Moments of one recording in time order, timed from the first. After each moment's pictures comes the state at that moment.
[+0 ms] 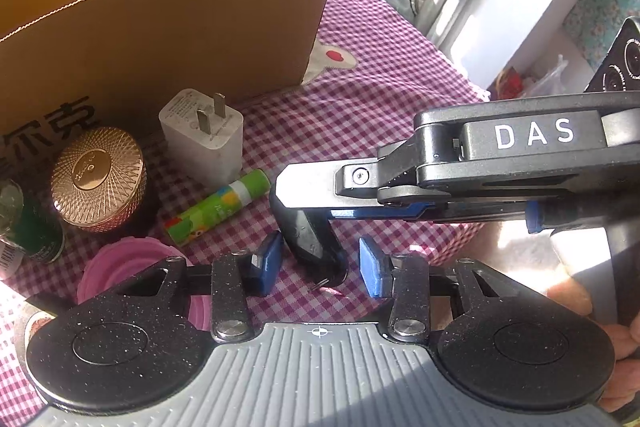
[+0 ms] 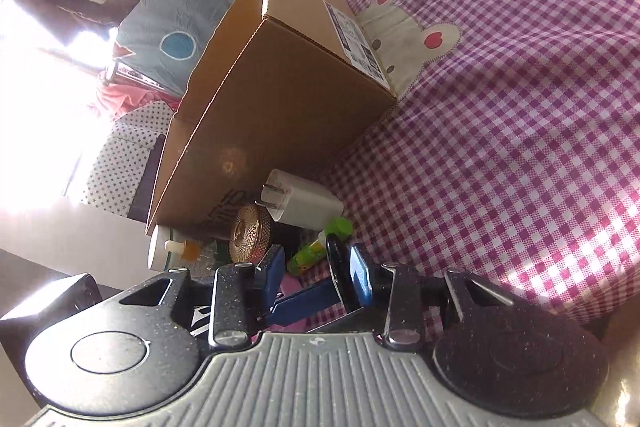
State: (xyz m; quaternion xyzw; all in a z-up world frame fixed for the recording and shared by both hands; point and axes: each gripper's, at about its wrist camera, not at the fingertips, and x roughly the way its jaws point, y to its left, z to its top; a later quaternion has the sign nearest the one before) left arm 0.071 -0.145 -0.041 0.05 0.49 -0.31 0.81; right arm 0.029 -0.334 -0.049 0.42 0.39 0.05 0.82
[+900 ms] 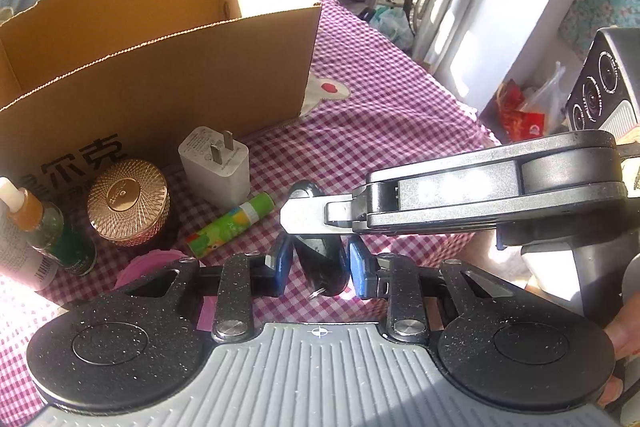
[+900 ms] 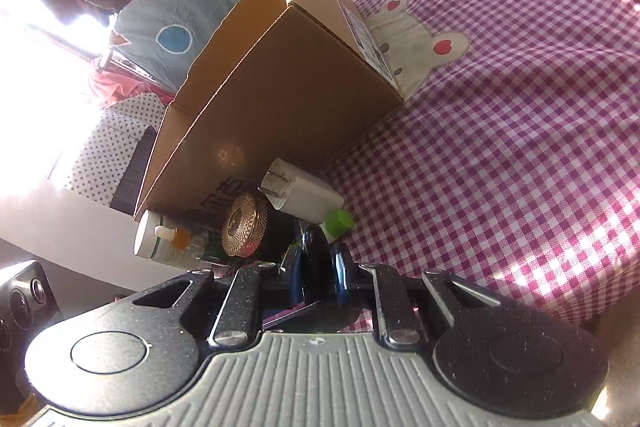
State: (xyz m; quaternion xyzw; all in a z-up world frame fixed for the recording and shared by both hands) left arm 0.049 -0.138 -0.010 0.06 0.45 -0.30 0.84; right arm 0.022 -0.311 -0.034 0.38 0.38 0.03 0.85
